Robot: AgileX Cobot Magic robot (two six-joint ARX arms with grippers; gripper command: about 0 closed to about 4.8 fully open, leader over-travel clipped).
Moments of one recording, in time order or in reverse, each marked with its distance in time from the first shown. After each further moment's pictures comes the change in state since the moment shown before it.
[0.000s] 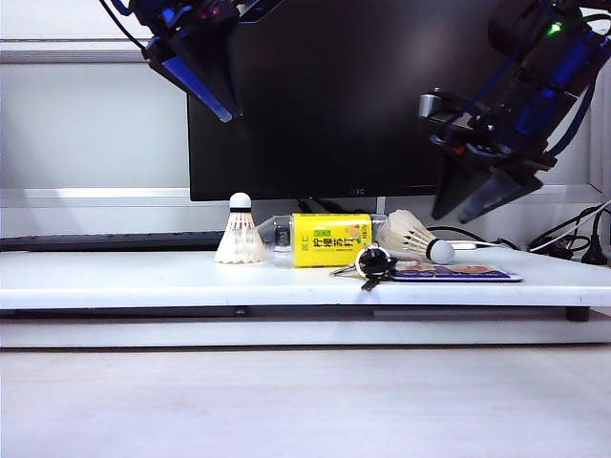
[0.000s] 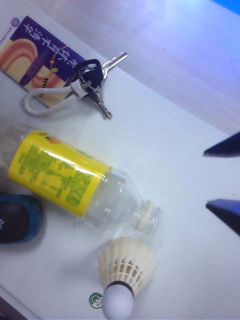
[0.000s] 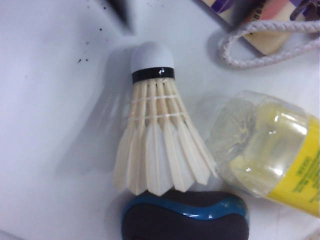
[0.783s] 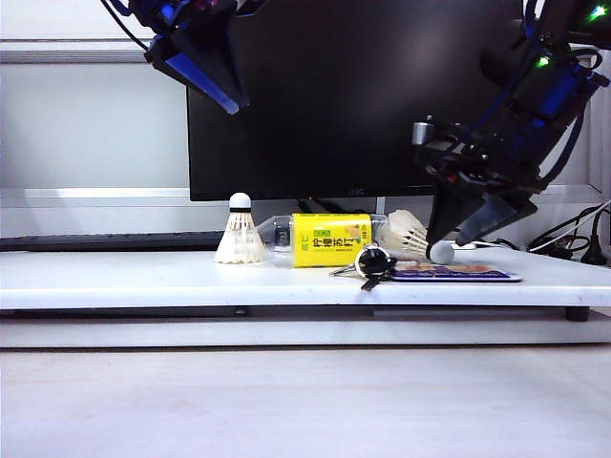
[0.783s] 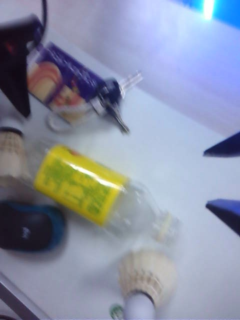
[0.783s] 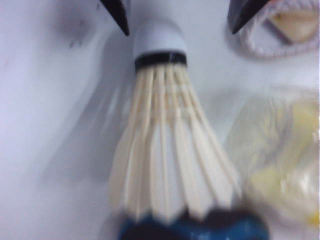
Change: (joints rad) left arm 0.045 -0.001 0.000 0.029 0.148 0.008; right arm 0.000 0.076 0.002 0.051 0.000 -0.019
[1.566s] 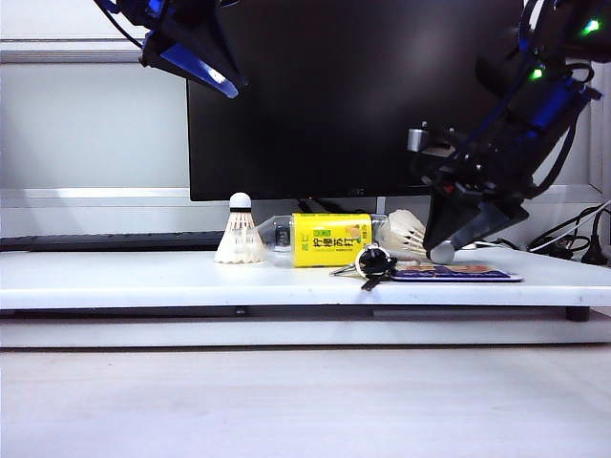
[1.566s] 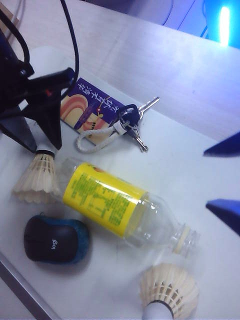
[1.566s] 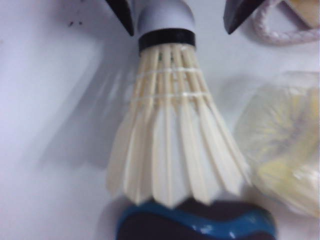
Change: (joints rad) left arm 0.076 -0.002 0.000 0.019 0.177 0.008; right arm 0.000 0.033 0.000 0.044 0.000 -0.023
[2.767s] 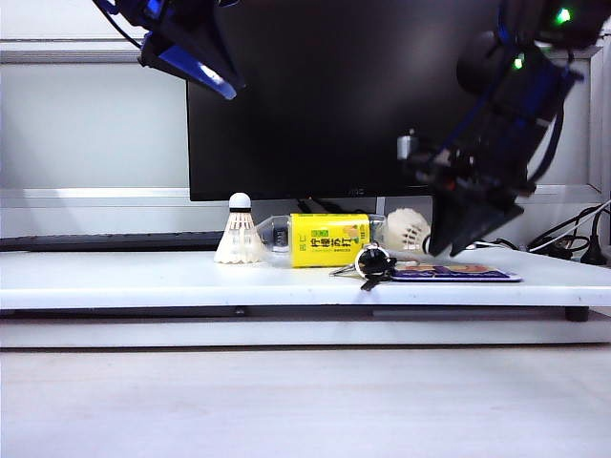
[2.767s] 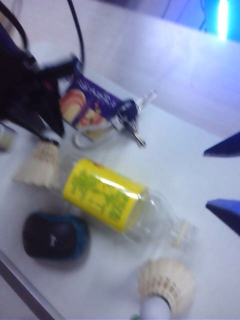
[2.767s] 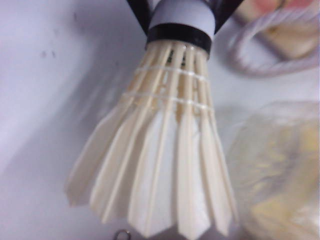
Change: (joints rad) left arm 0.001 0.000 0.000 0.000 -0.027 0.011; right arm 0.037 0.029 0.126 -0.259 0.051 -0.007
